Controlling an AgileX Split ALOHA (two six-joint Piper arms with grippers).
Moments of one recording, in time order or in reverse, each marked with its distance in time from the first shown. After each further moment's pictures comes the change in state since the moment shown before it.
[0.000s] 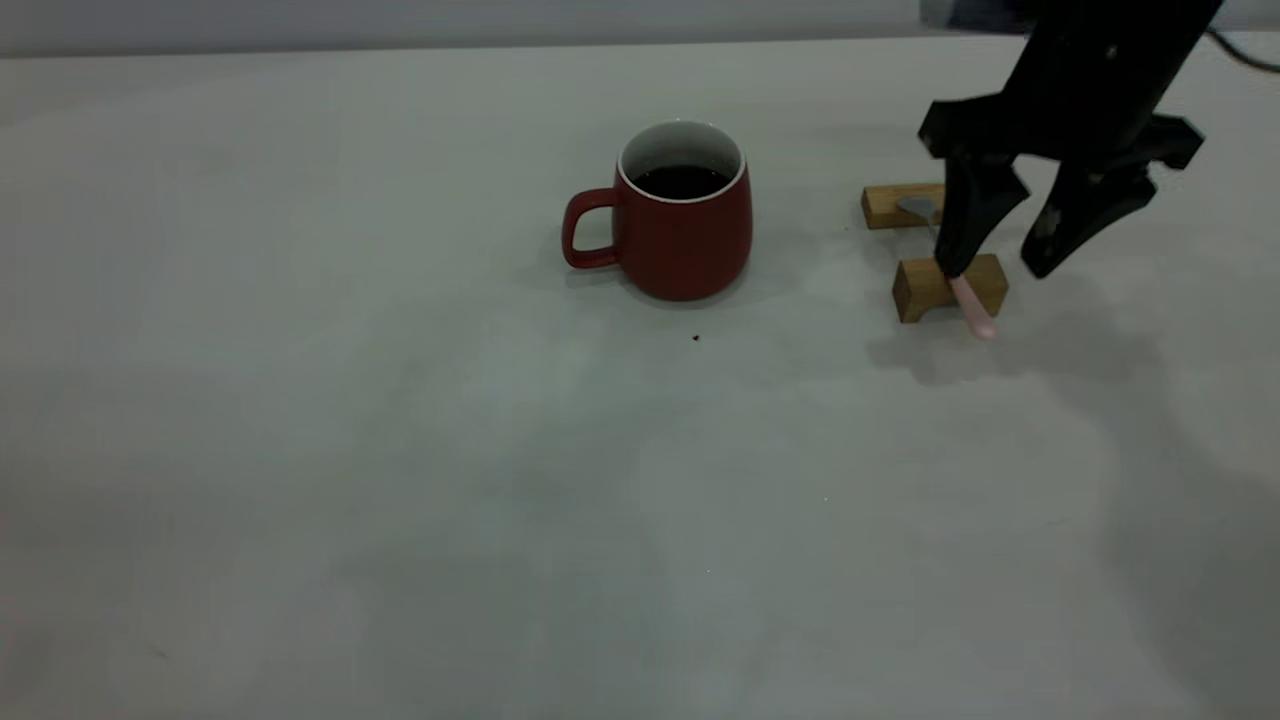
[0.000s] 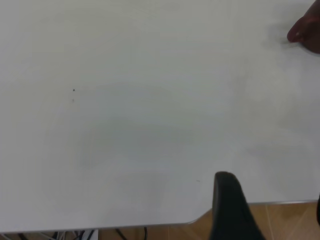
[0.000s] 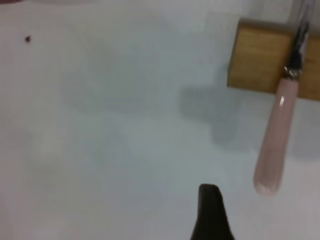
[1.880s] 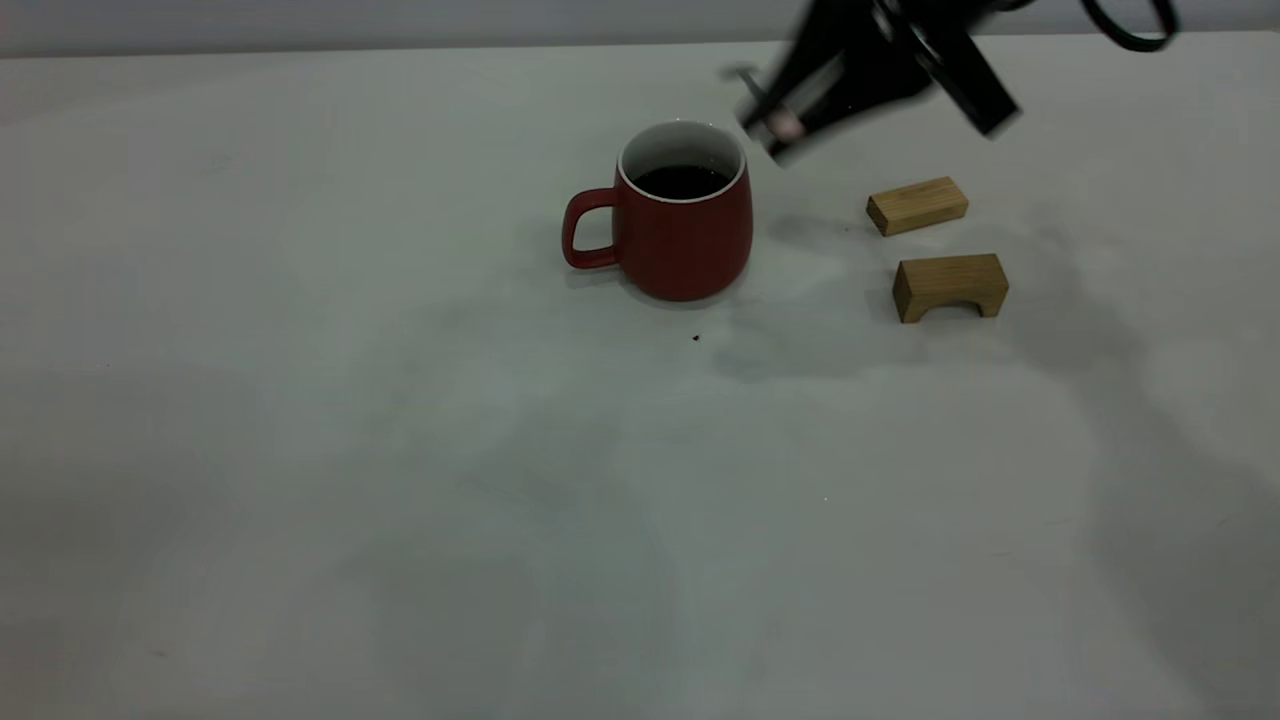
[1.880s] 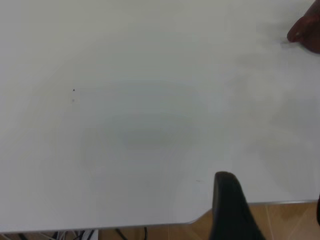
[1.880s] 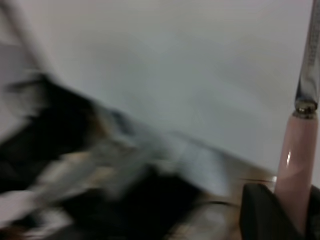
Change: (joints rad) left arm 0.000 0.000 0.000 0.000 0.000 0.001; right arm 0.010 0.025 -0.174 0.738 0.474 -0.009
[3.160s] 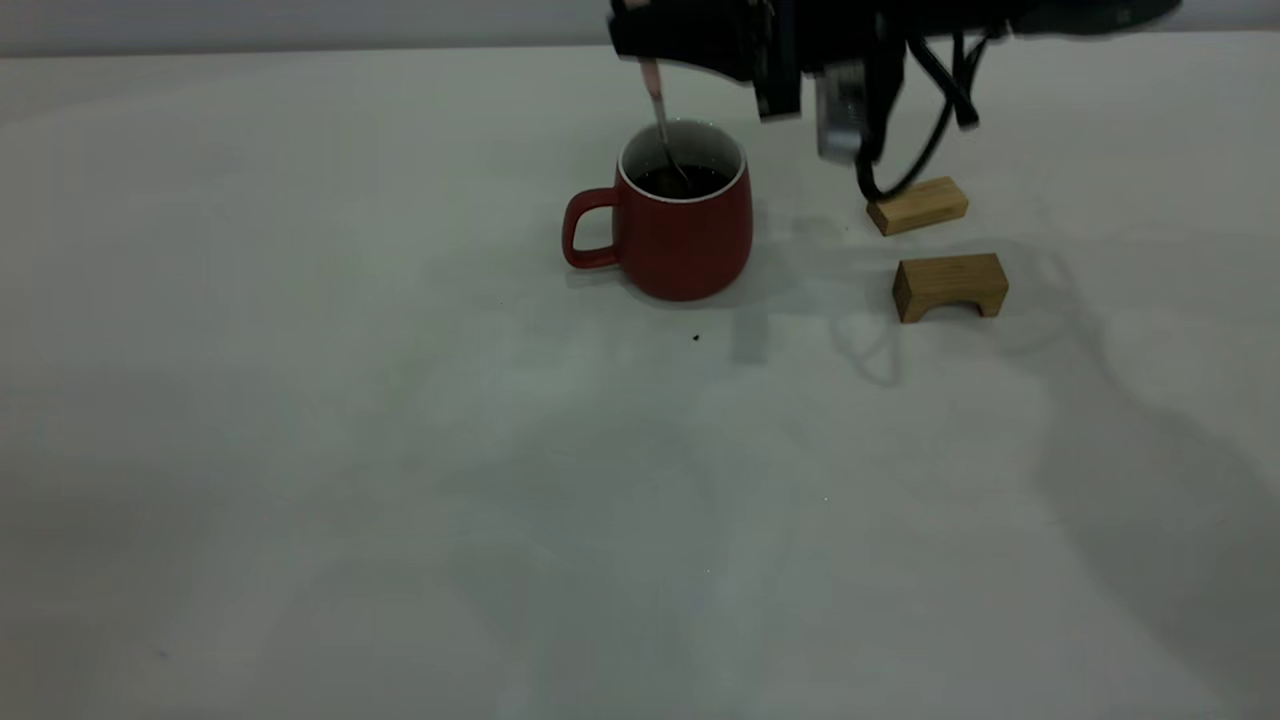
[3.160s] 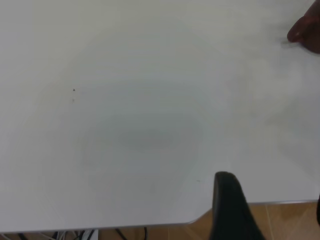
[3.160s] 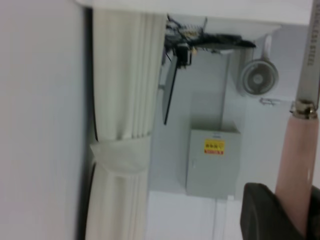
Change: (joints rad) left arm 0.000 0.000 0.000 0.000 0.000 0.000; right arm 0.017 0.237 -0.011 0.671 -0.015 0.734
